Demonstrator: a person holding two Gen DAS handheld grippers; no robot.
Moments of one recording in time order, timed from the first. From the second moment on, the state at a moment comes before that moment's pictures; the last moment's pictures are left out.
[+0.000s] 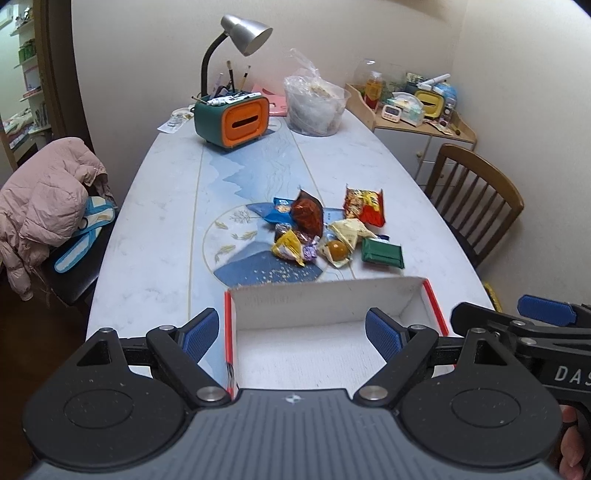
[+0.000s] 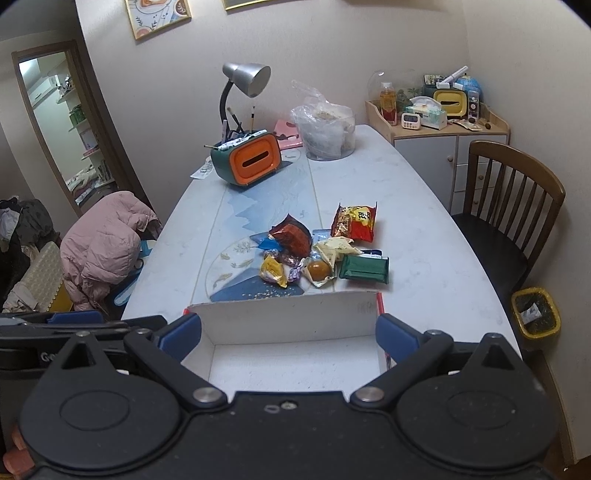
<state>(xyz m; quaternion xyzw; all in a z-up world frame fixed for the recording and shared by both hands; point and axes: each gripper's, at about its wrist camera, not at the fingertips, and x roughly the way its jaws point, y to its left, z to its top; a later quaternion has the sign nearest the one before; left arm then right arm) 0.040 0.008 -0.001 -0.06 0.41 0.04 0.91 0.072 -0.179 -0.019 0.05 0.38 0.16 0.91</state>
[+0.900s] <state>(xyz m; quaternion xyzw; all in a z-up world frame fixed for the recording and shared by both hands) 0.250 0.004 0.035 -0.01 0.47 0.01 0.88 0.284 -0.223 -0.004 0.03 0.45 0.22 0.87</state>
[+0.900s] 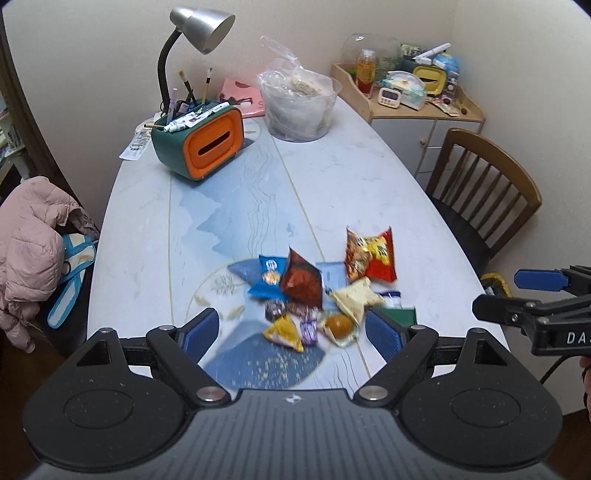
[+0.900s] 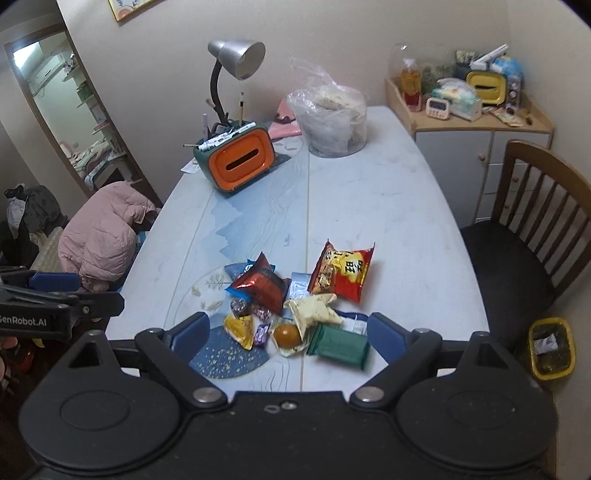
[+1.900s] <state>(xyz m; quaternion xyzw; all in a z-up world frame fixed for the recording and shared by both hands) 0.429 0.010 -0.158 -0.08 0.62 0.01 0.78 0.425 -0.159 -0.193 -0.04 0.60 0.25 0.76</state>
